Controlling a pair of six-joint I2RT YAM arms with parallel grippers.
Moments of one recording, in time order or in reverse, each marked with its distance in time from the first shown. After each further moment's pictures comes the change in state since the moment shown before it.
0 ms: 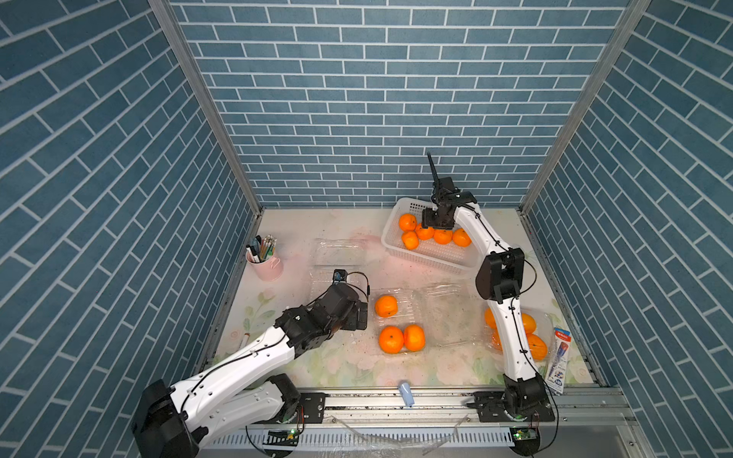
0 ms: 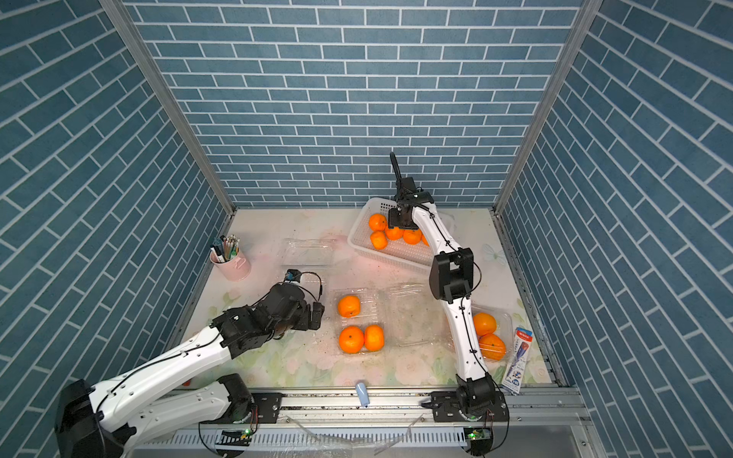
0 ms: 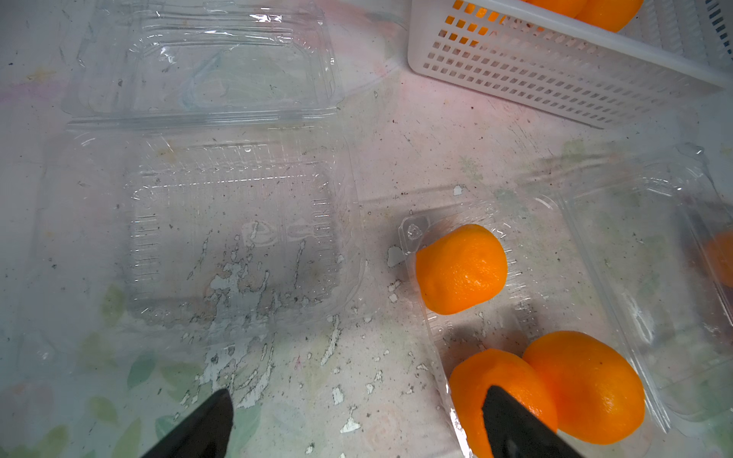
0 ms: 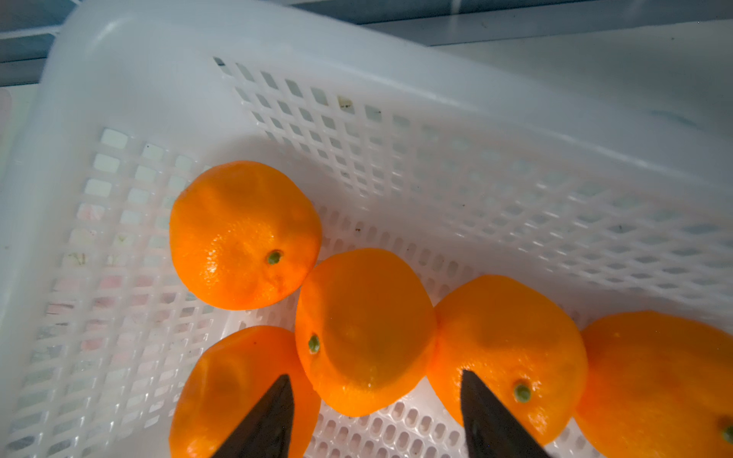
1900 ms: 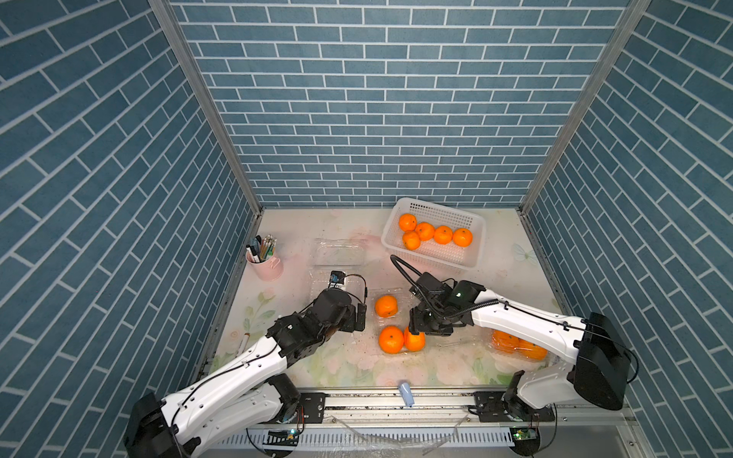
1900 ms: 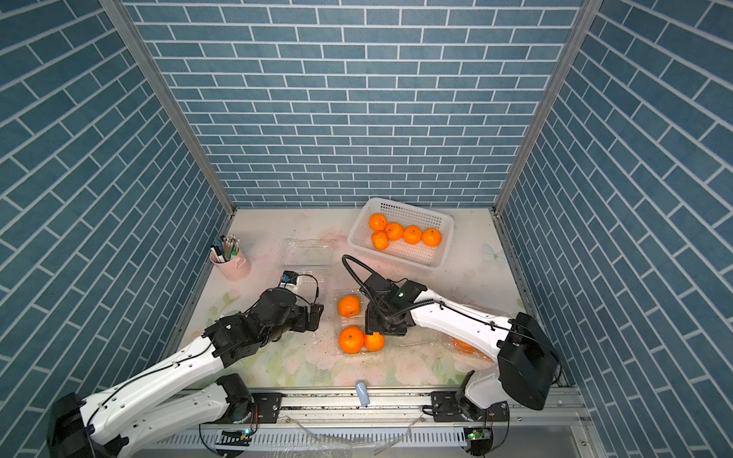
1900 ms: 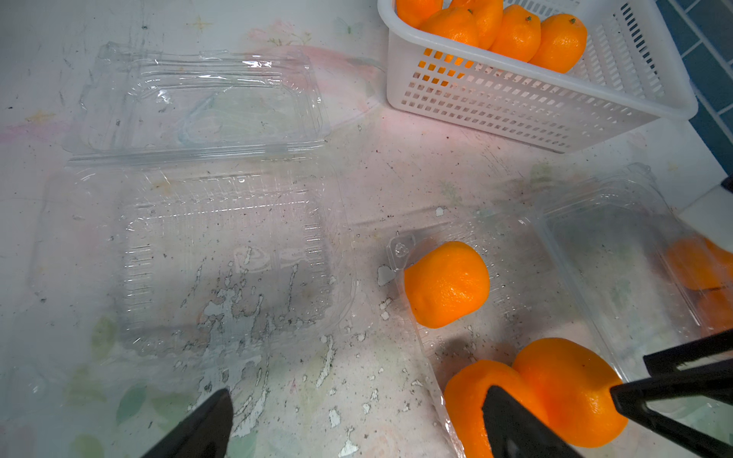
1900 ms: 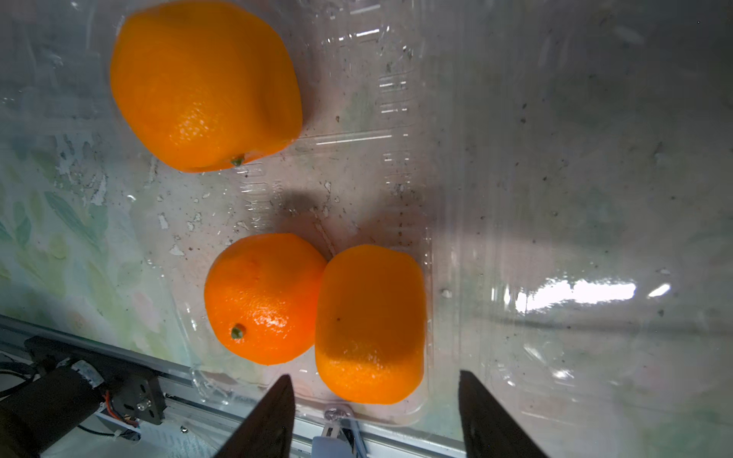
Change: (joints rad) left arm 0.008 -0.090 -0.084 0.107 0.001 0.060; right arm 0.628 -1.069 -1.478 0.183 -0.052 0.629
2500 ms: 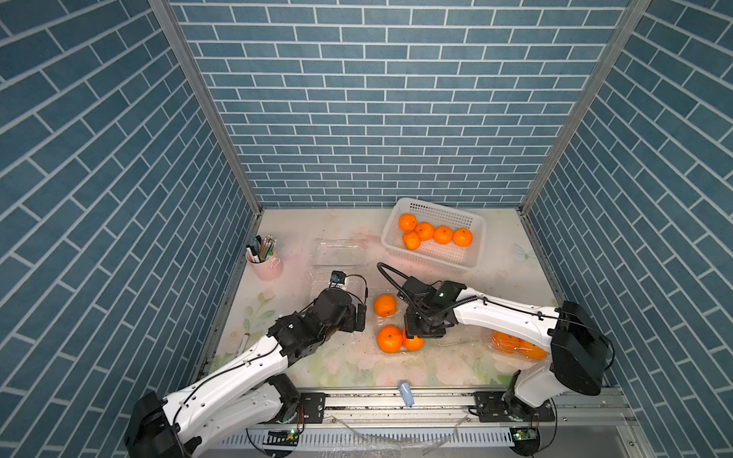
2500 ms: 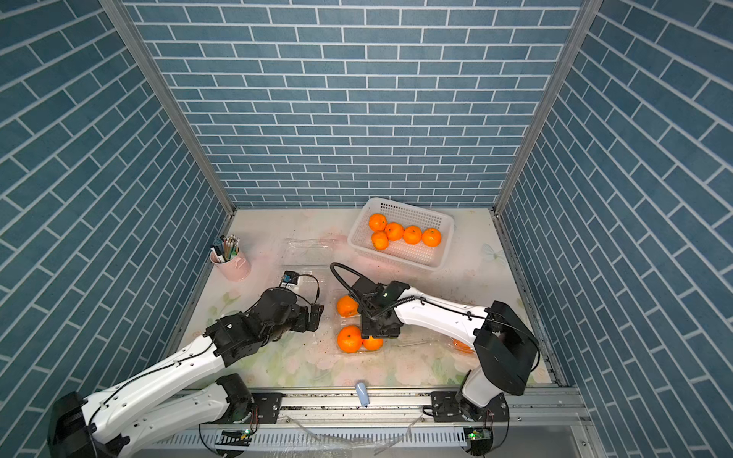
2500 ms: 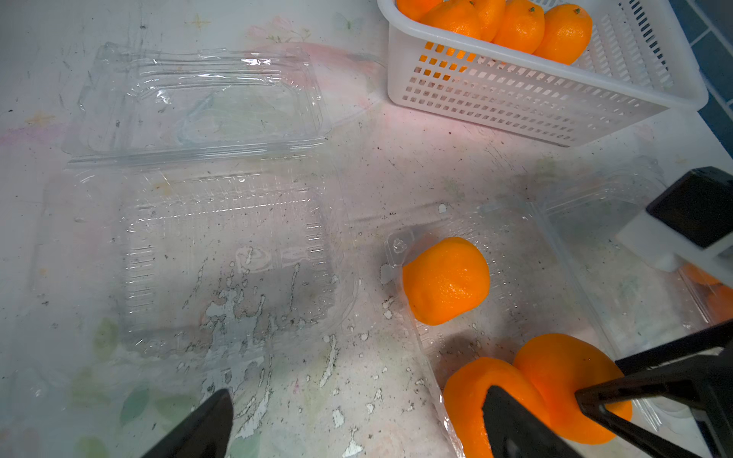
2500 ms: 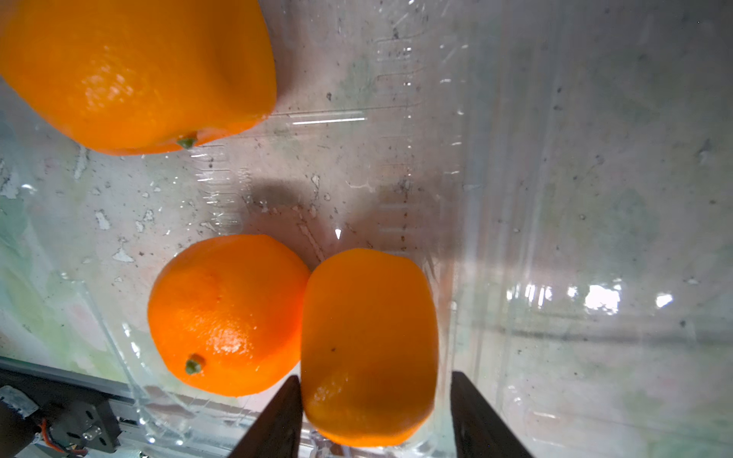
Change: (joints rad) left arm 0.005 0.005 -0.001 0.002 0.005 0.015; right arm 0.042 0.117 0.055 -0.024 0.035 -0.001
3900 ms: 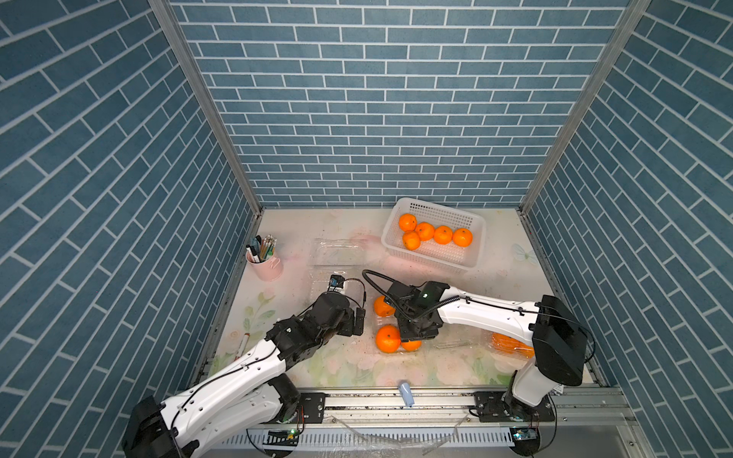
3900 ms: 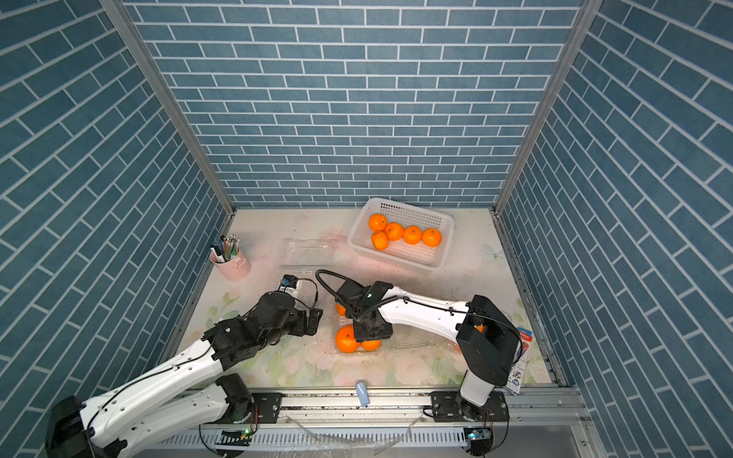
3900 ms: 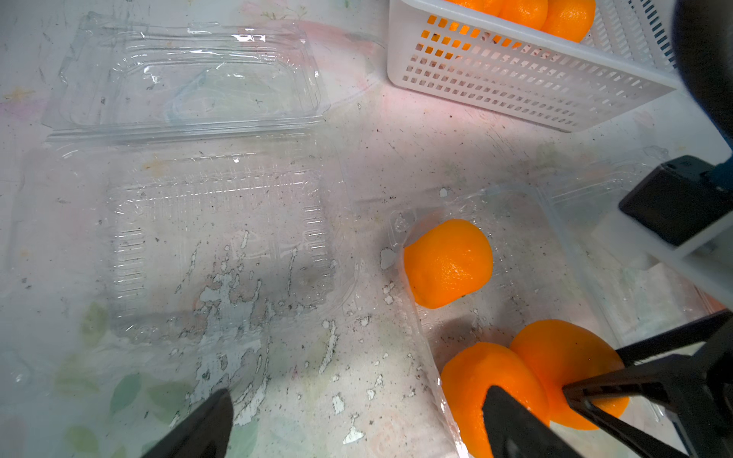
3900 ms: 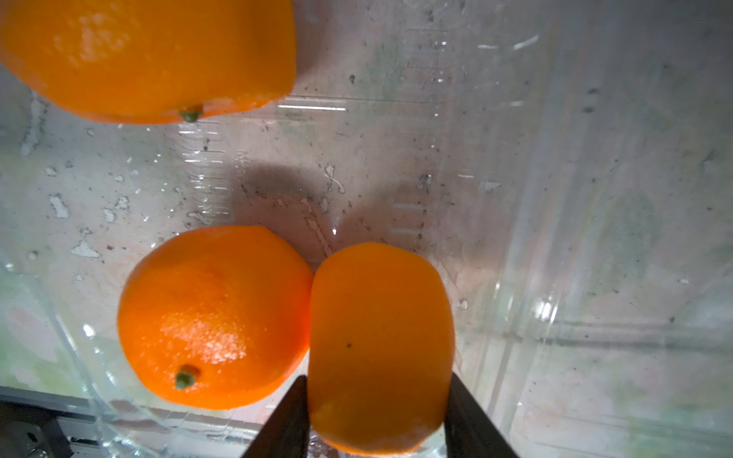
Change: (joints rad) left arm 0.002 -0.032 -0.042 0.000 0.024 -0.008; right arm 0.066 0.106 0.105 -0.079 0.061 -0.002
